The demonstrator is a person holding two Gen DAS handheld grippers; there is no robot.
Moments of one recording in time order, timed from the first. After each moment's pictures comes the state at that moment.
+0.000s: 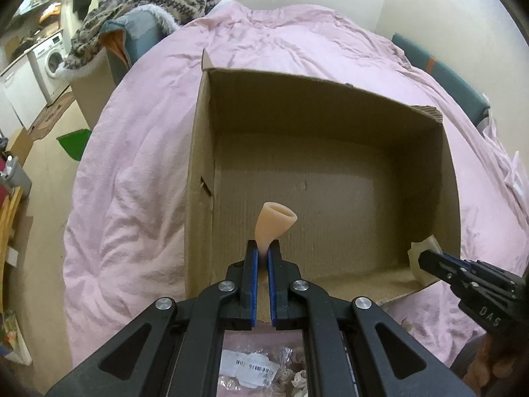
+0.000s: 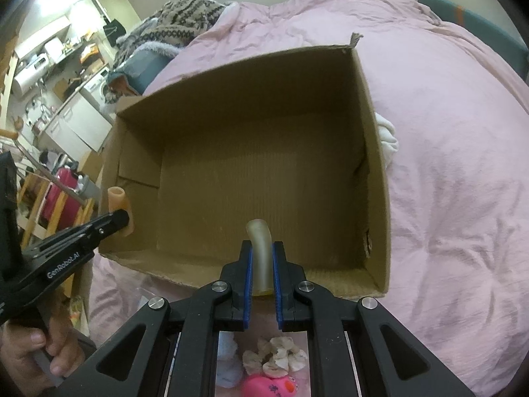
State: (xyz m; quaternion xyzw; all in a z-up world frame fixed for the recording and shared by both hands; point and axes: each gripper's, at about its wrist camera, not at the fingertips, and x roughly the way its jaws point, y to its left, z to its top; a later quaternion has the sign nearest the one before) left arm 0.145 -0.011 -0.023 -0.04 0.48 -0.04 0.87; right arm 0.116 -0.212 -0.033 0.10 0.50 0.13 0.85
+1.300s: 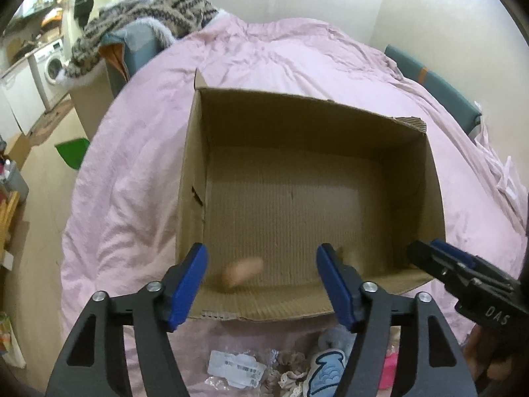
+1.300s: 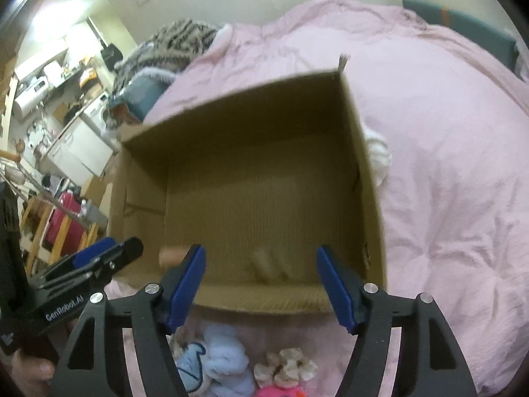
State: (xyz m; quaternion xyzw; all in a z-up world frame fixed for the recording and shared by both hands) left arm 0.132 -0.019 -0.009 -0.04 0.45 -0.04 0.89; right arm 0.112 -0.223 -0.020 0.13 0.46 0.12 0.87
